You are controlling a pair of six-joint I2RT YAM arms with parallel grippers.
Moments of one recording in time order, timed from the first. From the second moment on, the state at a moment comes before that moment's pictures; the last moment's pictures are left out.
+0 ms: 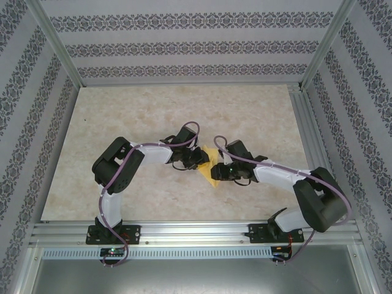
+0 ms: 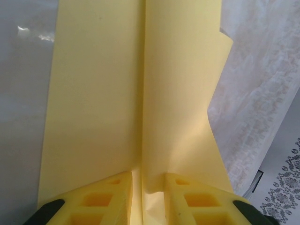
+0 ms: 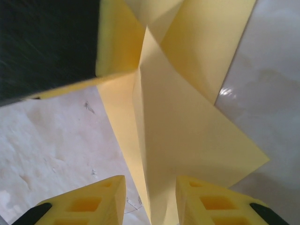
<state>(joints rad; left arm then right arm) -0.68 1.97 1.11 -0.07 0.50 -1.10 0.58 1.43 0.61 -0.23 -0.34 0.48</state>
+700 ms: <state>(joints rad) -0.68 1.97 1.11 -0.07 0.50 -1.10 0.63 1.52 0.65 -0.19 -0.30 0.50</state>
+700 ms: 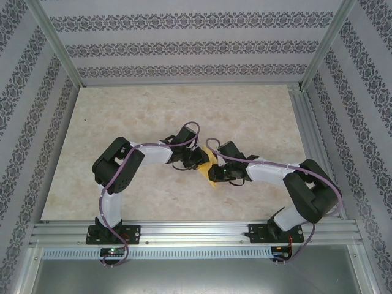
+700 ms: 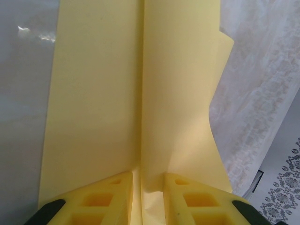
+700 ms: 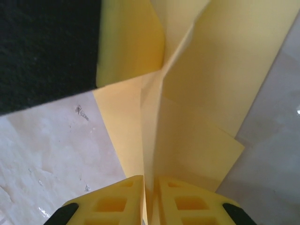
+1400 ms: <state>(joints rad) -0.68 1.97 1.11 -0.07 0.50 -1.10 0.63 1.55 0.72 -0.24 -0.24 0.42</state>
